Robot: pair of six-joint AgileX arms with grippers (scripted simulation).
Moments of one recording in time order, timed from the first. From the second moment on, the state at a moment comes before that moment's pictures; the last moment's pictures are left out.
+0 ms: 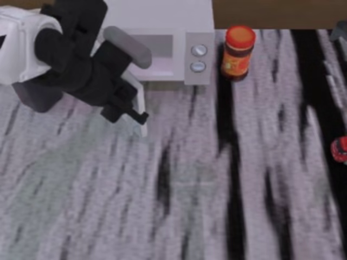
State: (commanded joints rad) left arm -0.40 1.71 1.23 -0.60 0.19 0.33; right arm 0.00 0.00 0.00 0.00 0.00 0.00
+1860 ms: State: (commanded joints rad) left arm -0.38 1.69 1.22 -0.62 0.23 0.41; right arm 0.00 0.00 0.00 0.00 0.00 0.00
